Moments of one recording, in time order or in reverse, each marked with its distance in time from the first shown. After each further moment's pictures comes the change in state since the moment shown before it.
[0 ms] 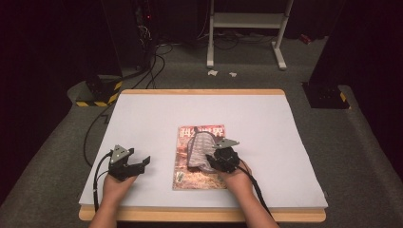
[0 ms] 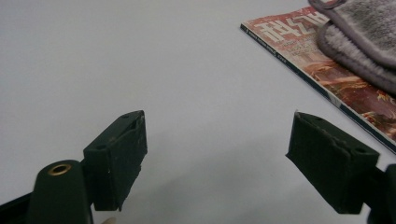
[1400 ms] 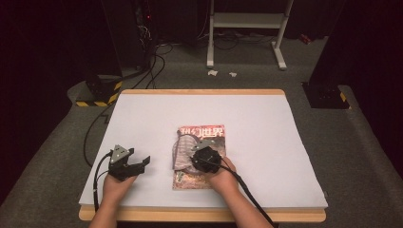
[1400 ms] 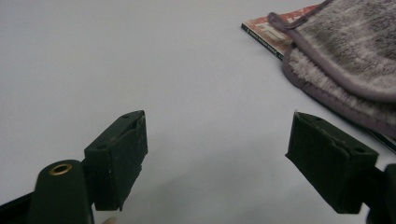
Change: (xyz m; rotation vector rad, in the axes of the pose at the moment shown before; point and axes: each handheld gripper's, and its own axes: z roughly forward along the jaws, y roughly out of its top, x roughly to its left) left arm 0.000 0.000 0.000 0.001 0.001 -0.002; right arm 0.051 0.030 0.027 0.061 0.037 -0.160
